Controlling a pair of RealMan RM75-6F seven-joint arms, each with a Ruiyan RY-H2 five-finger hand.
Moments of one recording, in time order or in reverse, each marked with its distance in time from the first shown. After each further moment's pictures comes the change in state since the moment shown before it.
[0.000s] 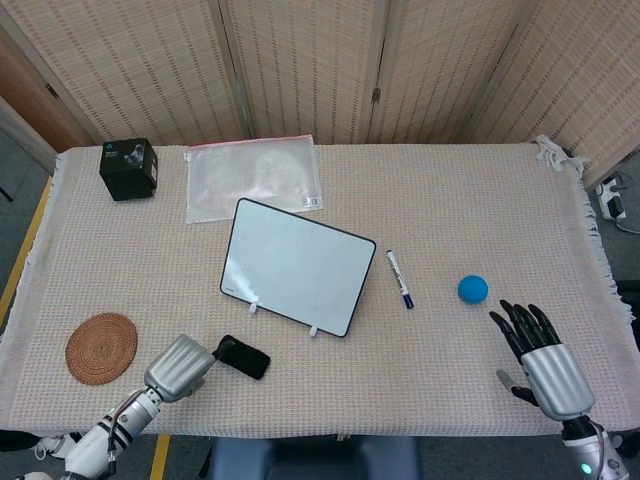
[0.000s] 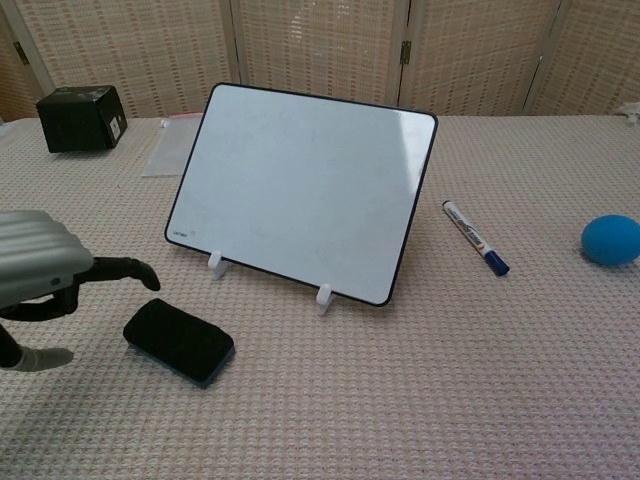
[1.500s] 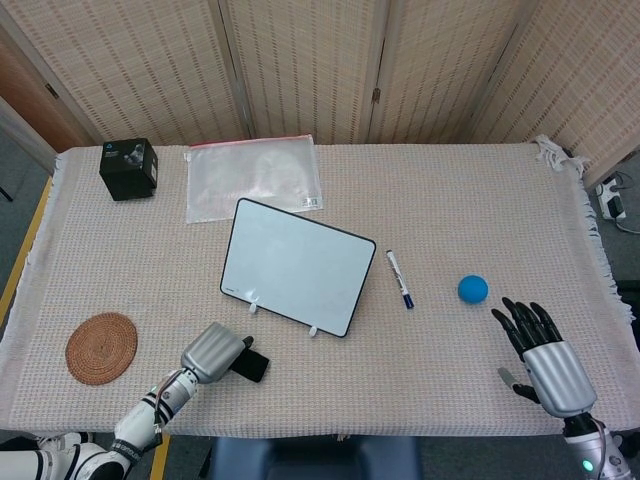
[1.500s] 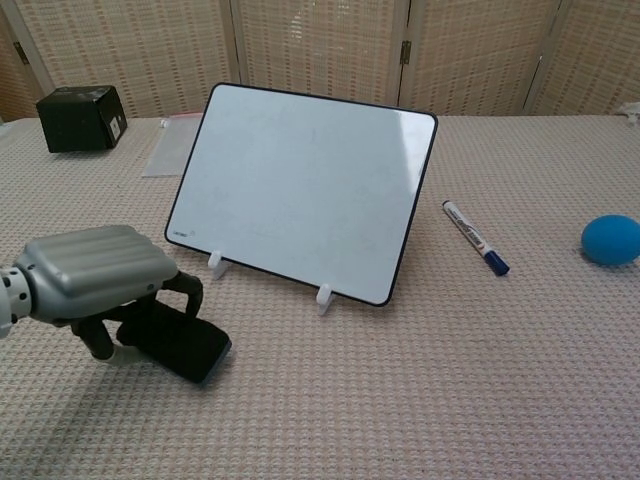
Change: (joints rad) left arm -0.191 -0.193 0.038 0.138 -0.210 0.038 0.043; right arm 0.006 0.011 0.003 -0.009 0.012 -0.012 0.009
